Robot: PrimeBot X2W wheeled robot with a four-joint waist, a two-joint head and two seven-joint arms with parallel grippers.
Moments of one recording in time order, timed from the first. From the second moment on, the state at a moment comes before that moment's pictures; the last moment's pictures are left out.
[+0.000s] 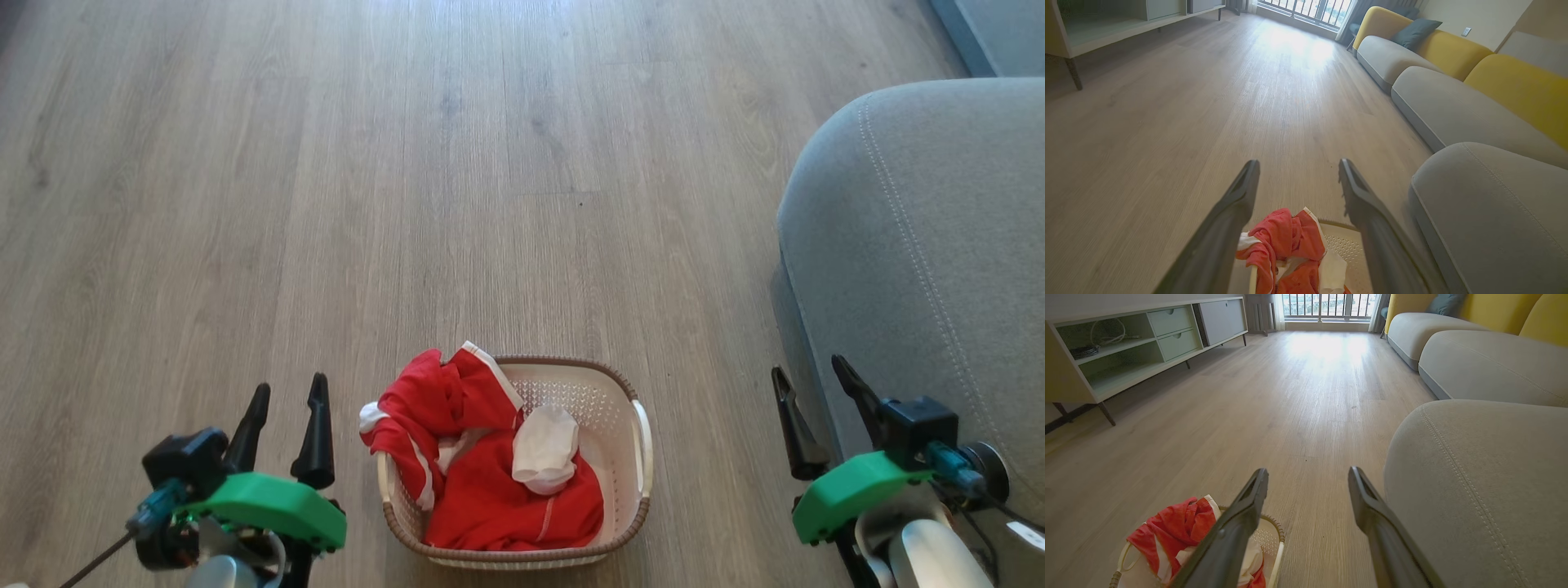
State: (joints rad) left arm -0.05 0.04 -0.05 0.29 -0.39 -0.04 -0.22; right arm -0.07 -0.12 0.04 0.36 0.14 0.13 -0.22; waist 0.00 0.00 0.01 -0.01
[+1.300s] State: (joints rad) left arm -0.06 0.04 -0.06 0.30 -0.28 -0.04 -0.25; right arm -0.07 -0.10 0.04 0.38 0.09 0.13 -0.25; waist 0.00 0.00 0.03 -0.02
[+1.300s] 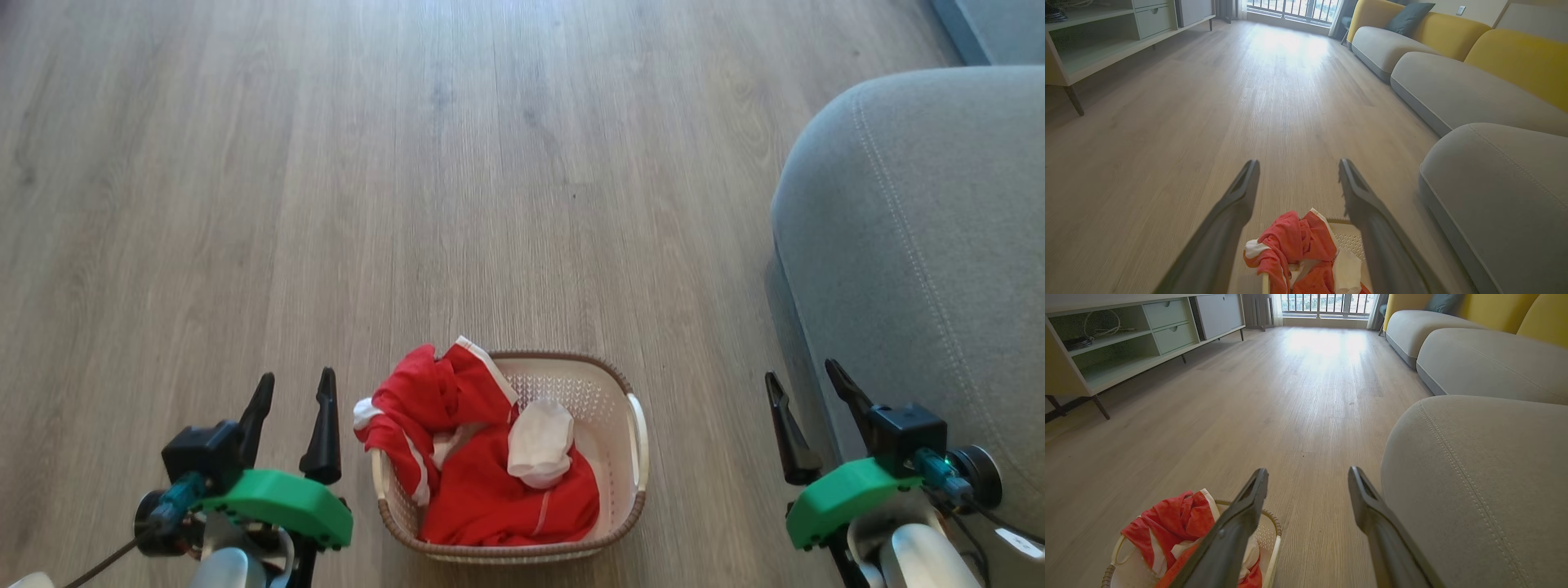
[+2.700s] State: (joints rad) left arm -0.78 0.08 -0.14 0.95 -0.02 0.06 -0.25; right arm -0.44 -0.07 0.05 0.25 0.16 0.13 -0.25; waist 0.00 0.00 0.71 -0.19
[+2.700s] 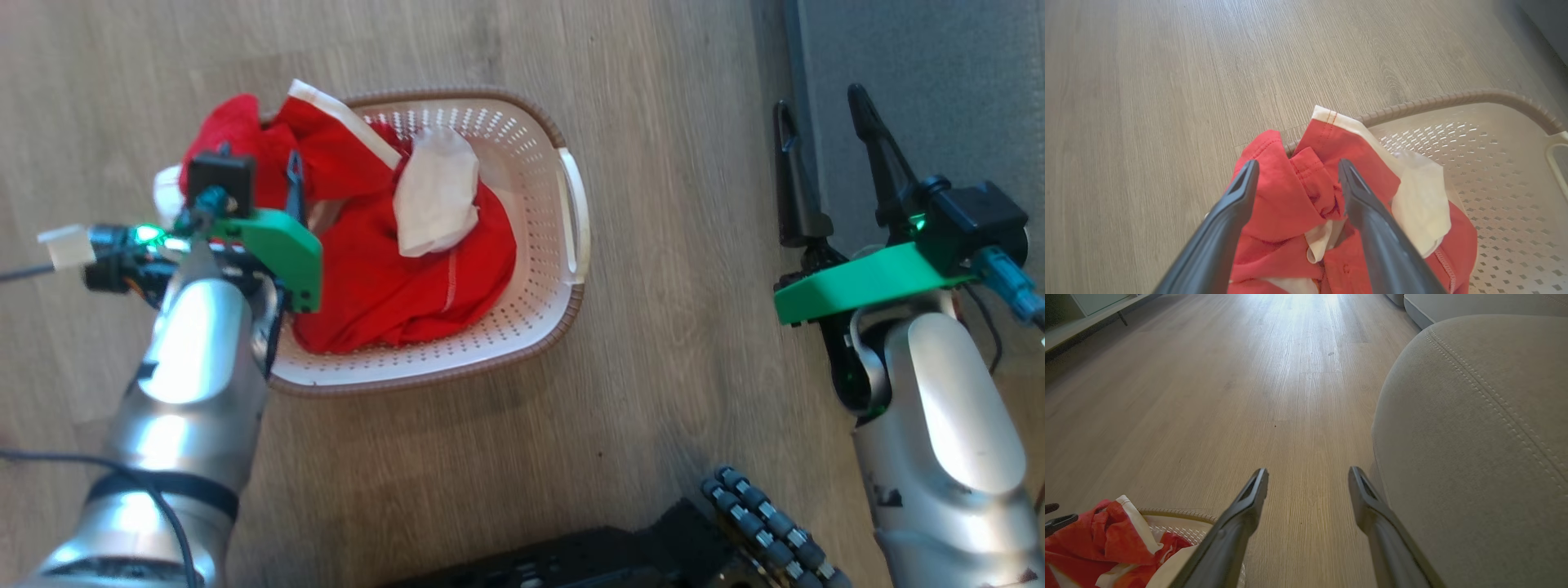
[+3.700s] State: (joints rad) left arm -0.90 0.14 -0.19 1.07 0.00 0.13 -0.25; right arm -0.48 -0.06 0.08 0.23 0.20 0.13 -0.25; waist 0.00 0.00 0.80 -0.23
